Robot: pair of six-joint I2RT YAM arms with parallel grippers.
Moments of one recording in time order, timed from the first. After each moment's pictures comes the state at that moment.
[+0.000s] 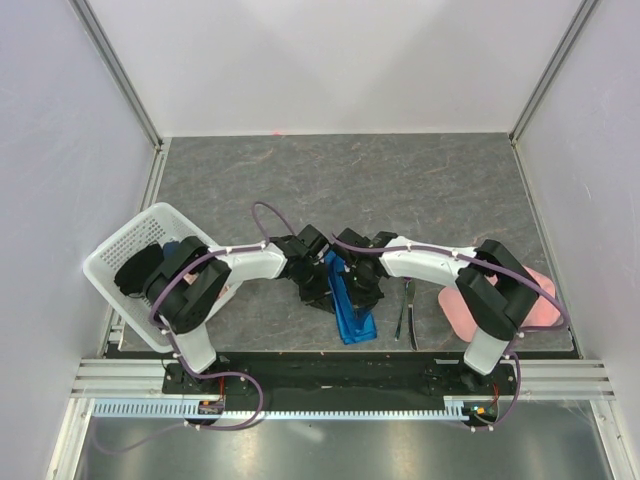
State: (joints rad) left arm -0.76 1.77 0.93 -0.40 0.40 -0.94; right arm 0.85 1.73 1.09 -0.76 -0.19 0.56
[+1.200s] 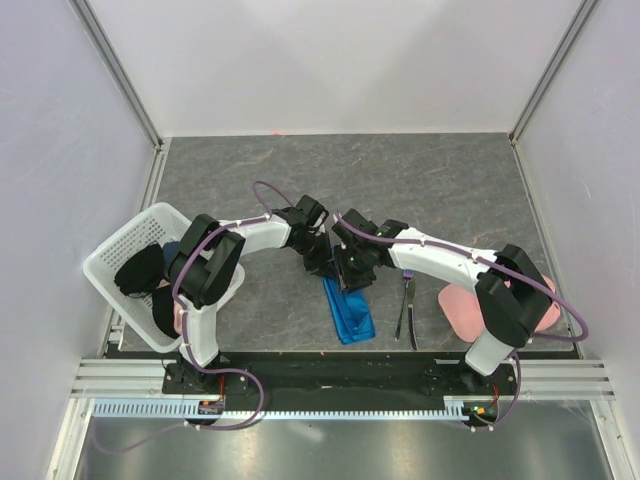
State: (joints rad) left arm -0.60 1.97 1.19 -0.43 0.50 -0.85; right arm 0.83 1.66 1.15 -0.68 -0.13 0.63
